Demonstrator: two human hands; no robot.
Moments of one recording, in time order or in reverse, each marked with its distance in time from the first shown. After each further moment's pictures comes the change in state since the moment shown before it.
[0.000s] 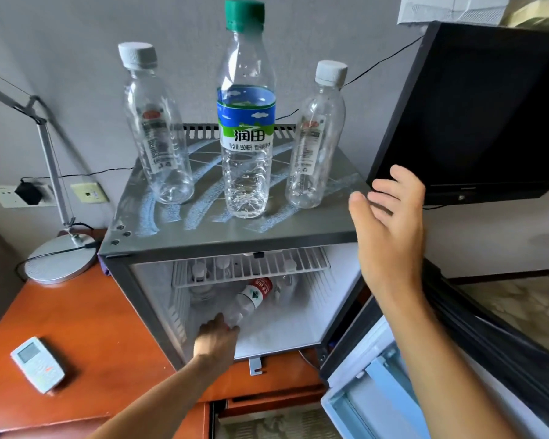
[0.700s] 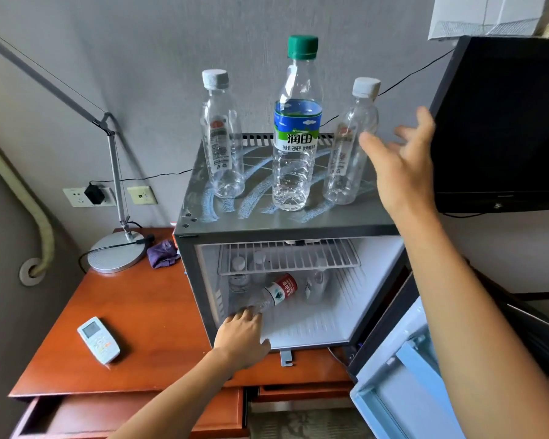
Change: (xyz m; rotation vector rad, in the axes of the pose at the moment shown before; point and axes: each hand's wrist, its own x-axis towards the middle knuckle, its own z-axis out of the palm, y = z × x) left_hand -0.067 -0.018 -0.049 -0.100 0.049 0.067; right_hand 0.053 -0.038 0.032 -0.019 -0.172 0.039
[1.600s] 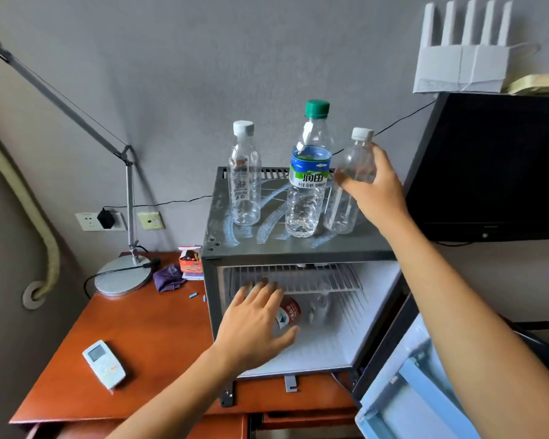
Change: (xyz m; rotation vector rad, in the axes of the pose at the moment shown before) left_hand -0.060 0.008 -0.119 -0.046 0.447 0.202; right_hand 0.010 -0.026 0.018 -0.104 -0.128 -0.098
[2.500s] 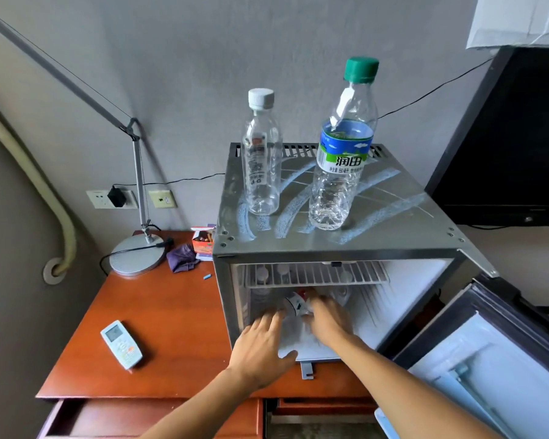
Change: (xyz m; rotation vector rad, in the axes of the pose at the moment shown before) left_hand -0.012 -0.029 0.092 -0.177 -0.269 -0.209; right_hand -0.151 0.190 0.161 -0.767 -0.677 0.146
